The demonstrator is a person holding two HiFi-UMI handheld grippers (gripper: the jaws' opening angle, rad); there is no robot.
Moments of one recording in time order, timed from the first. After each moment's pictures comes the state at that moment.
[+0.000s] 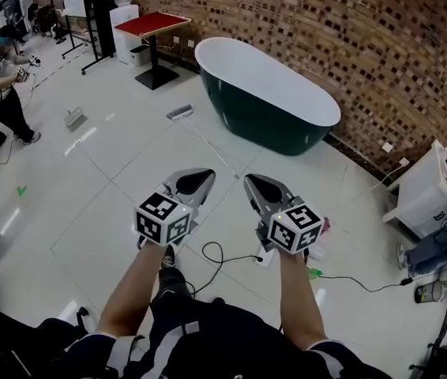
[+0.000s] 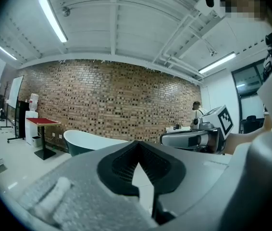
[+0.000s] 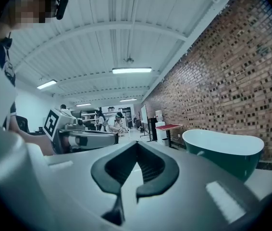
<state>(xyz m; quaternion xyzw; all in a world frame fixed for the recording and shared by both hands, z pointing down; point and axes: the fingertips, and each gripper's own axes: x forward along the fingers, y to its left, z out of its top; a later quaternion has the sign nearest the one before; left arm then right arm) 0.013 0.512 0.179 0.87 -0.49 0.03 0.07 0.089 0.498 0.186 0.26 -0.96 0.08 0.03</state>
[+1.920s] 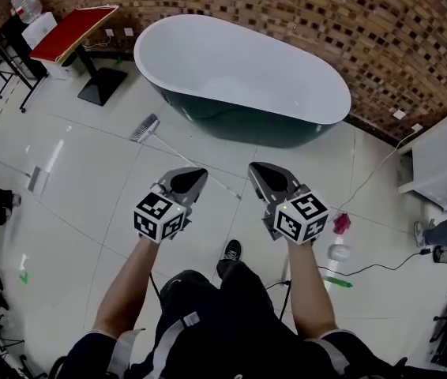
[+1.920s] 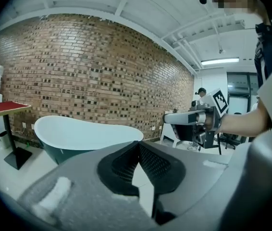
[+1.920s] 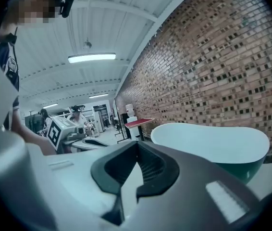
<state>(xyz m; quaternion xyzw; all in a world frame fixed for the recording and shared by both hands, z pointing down) -0.105 0.014 0.316 0.92 -0.34 0.12 0.14 -0.005 0.012 0.284 0.38 -0.91 0.16 0.05</state>
